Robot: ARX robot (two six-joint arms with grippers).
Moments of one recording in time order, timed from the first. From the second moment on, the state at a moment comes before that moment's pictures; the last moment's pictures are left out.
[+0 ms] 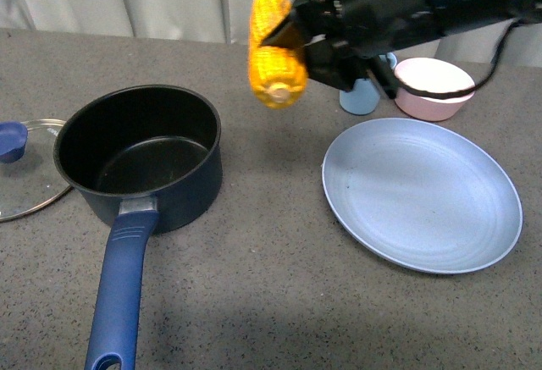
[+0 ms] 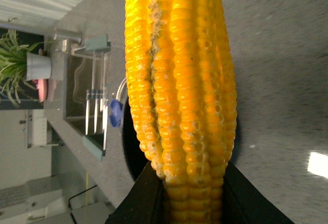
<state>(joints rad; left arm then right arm) 0.00 0.00 0.02 0.00 0.00 0.00 0.36 2.05 1.23 0.18 -0.60 0.78</state>
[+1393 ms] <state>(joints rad) 0.00 0.00 0.02 0.00 0.00 0.00 0.43 1.89 1.09 0.29 -0.01 0.54</state>
